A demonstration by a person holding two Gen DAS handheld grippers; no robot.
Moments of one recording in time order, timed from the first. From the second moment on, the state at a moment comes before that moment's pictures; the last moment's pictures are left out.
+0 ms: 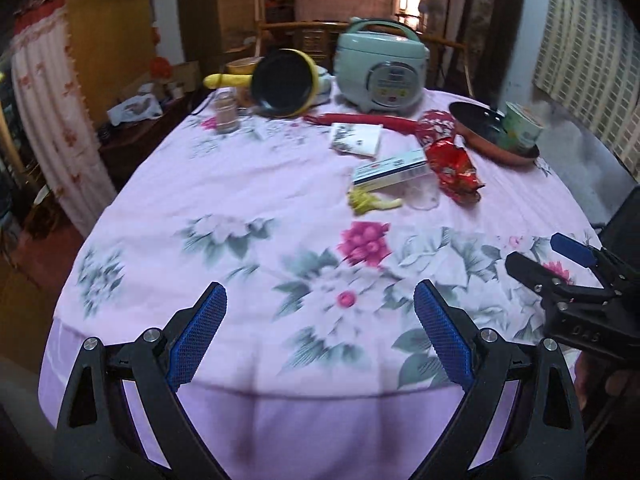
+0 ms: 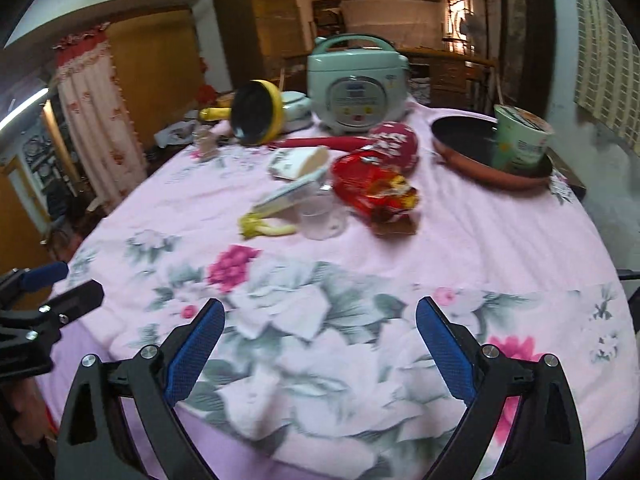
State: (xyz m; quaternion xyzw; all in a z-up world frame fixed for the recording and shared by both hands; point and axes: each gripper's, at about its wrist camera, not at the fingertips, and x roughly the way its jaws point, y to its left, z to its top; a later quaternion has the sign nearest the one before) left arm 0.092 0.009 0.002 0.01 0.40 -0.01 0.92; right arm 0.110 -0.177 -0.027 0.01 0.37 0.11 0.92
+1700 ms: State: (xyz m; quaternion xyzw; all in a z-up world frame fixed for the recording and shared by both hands) left arm 0.187 0.009 -0.068 0.00 0.47 -0.05 0.88; right arm 0.186 -0.225 -0.026 0.06 0.37 0.00 0.93
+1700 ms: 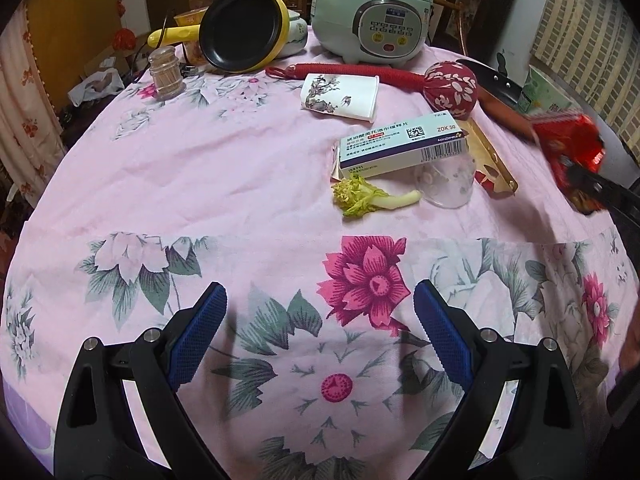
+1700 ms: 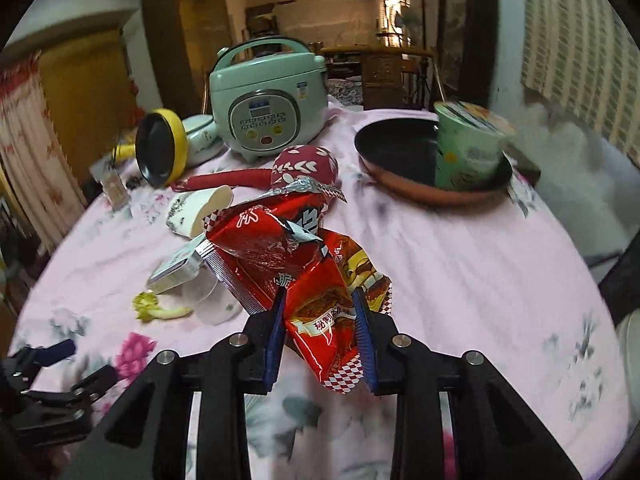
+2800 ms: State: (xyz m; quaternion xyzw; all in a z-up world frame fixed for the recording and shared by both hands) left arm 0.263 -0.019 -0.075 0.03 0.51 -0.06 0.86; right arm 0.150 -0.253 -0.044 0.16 0.37 0.06 0.91
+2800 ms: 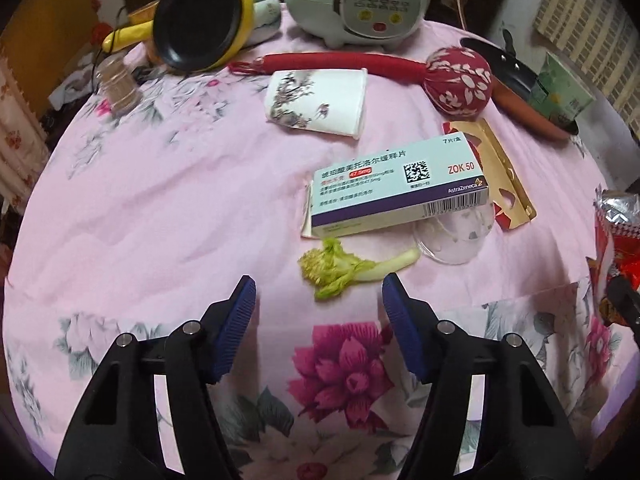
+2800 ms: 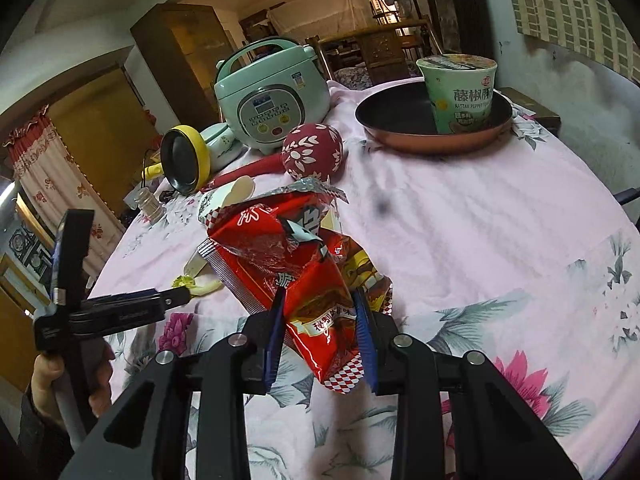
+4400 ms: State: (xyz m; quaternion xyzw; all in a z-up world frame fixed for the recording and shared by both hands) left arm 0.289 -0.083 -0.062 0.26 0.42 -0.06 0.87; right arm 0.154 -0.248 -0.048 0.16 0.38 0.09 0.91
